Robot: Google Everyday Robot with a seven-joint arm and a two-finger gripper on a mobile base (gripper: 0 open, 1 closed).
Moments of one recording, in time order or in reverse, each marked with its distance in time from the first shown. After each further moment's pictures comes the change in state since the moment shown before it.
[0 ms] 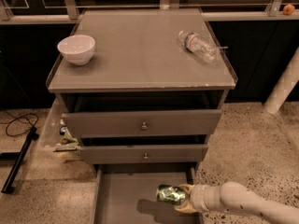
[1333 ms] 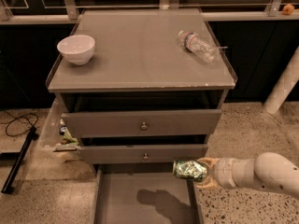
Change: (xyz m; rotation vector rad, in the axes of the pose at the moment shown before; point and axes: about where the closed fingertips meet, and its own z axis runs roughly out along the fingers) arm -0.080 -0.066 -0.161 0.088 0.033 -0.125
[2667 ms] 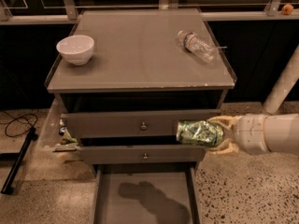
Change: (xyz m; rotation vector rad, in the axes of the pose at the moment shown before) arm -0.144 -0.072 -0.157 0.101 -0.085 -0.160
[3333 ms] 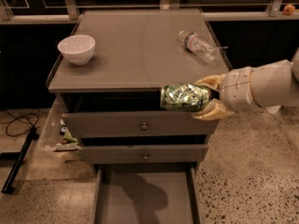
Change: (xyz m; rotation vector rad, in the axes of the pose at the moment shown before) arm -0.090 -0.077 -0.015 0.001 0.024 -0.048
